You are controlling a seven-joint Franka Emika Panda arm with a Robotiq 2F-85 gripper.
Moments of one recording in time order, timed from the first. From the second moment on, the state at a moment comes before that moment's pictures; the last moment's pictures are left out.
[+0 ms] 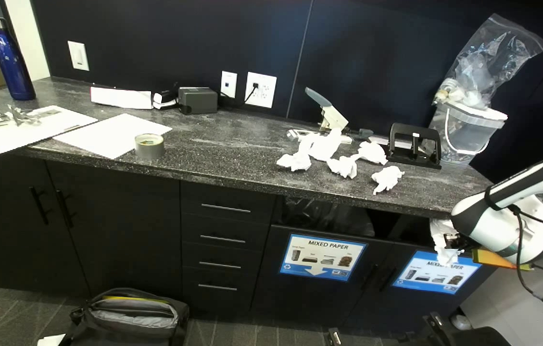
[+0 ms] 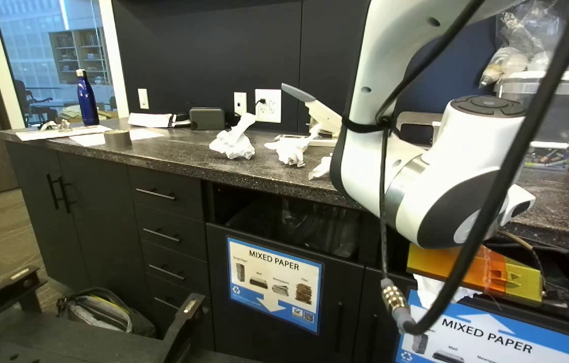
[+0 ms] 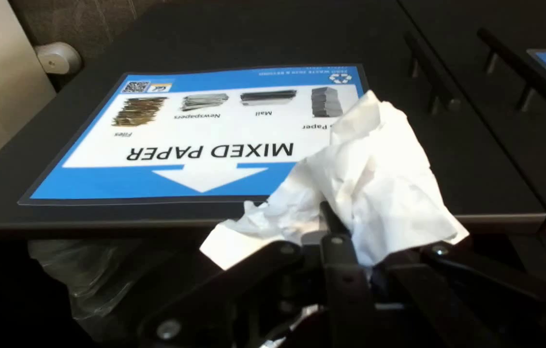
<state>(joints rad) -1.03 0.87 0.24 -2.06 -0.08 3.32 -0.57</state>
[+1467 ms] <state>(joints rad) -1.11 1.12 0.34 -1.80 -0.34 3.44 -0.24</state>
